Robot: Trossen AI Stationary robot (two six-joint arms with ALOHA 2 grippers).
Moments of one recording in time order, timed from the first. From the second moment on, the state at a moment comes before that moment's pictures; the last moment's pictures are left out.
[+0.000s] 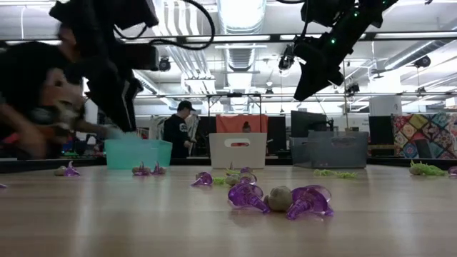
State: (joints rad) left arm -0.07 1.35 0.82 -0.67 -0.20 -0.17; right arm -0.36 1.26 0.93 -0.49 0.18 0.20
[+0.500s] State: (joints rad) left arm -0.03 1.60 0.82 -0.60 -0.28 -0.13; right arm -0.36 1.26 0.93 -0.49 0.18 0.20
